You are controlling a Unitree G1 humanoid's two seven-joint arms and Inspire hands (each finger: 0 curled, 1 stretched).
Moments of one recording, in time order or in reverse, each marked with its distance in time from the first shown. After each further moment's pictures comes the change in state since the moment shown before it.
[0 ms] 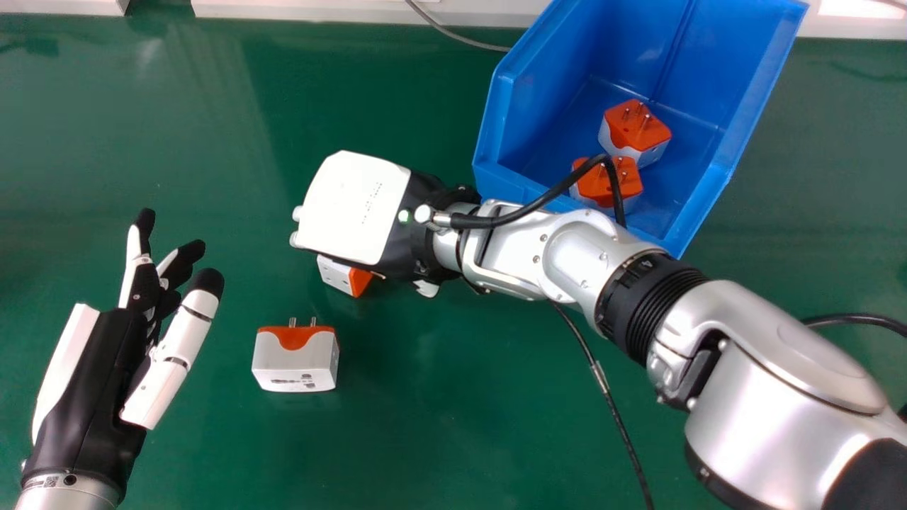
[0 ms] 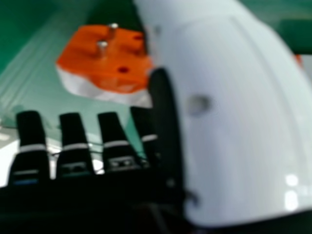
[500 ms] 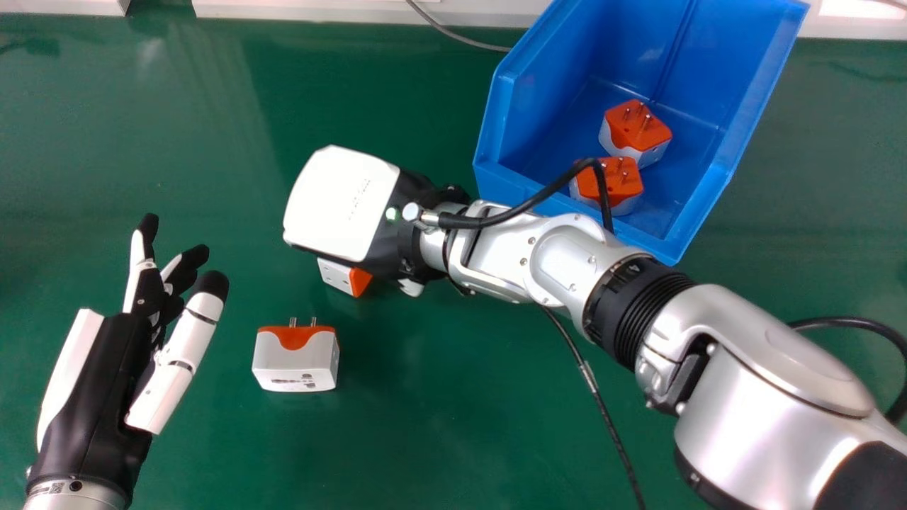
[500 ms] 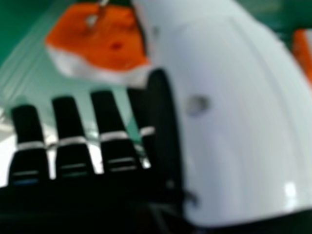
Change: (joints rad) left arm 0.024 -0.020 -0.018 -0.060 0.013 0.044 0.000; right arm 0.004 0.022 -0.005 0.002 0.039 0.044 -0.062
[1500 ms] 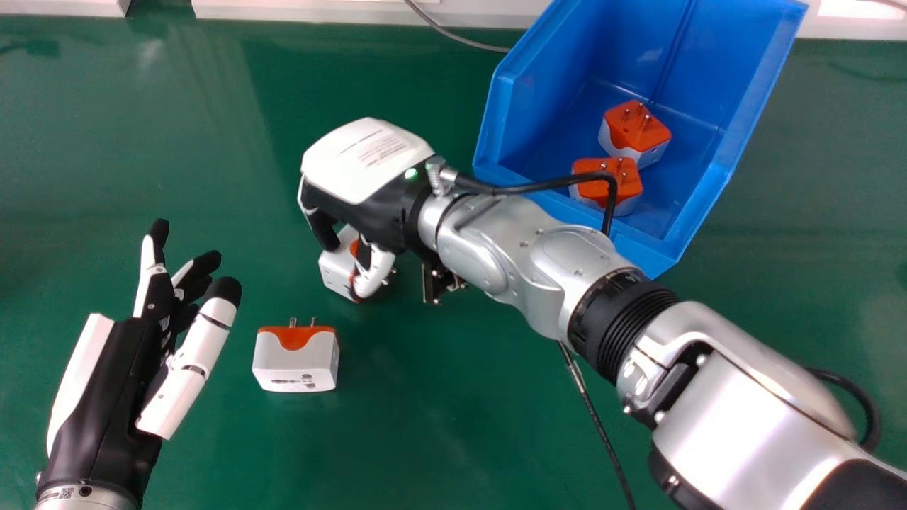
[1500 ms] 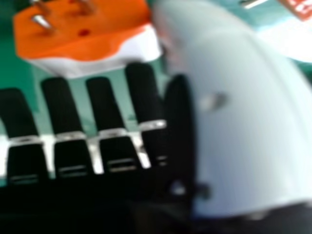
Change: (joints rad) left arm 0.015 -0.015 -0.010 -0.042 0.000 0.044 0.001; right arm 0.075 0.011 -0.201 -0.068 0.314 0.050 0.227
